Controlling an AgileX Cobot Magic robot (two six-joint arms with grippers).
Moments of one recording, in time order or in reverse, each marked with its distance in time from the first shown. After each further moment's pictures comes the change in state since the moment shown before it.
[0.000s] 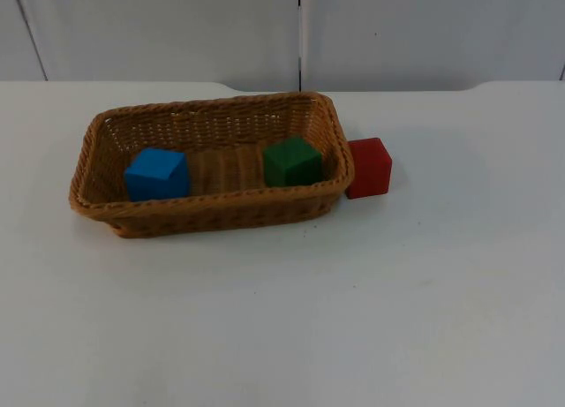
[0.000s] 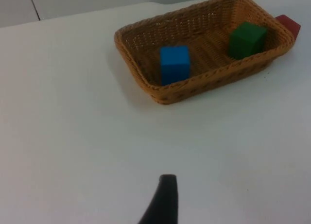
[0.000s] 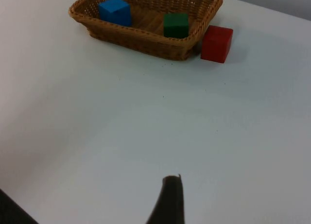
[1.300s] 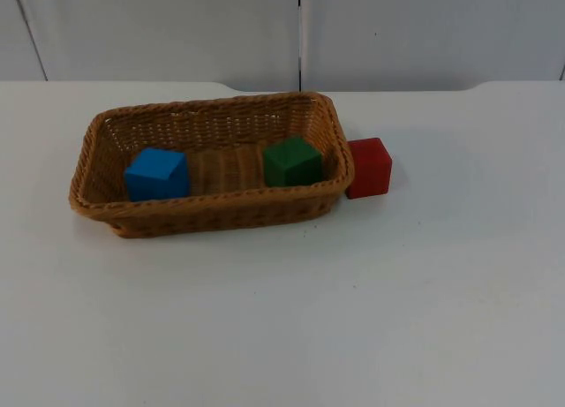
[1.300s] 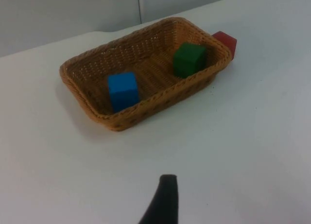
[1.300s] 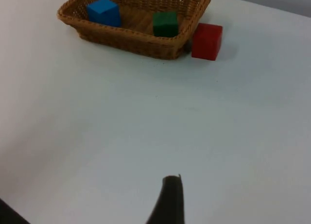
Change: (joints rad) right arm 0.000 0.000 0.000 -0.017 0.004 0.033; left arm 0.000 0.000 -0.017 -0.180 -0.008 0.179
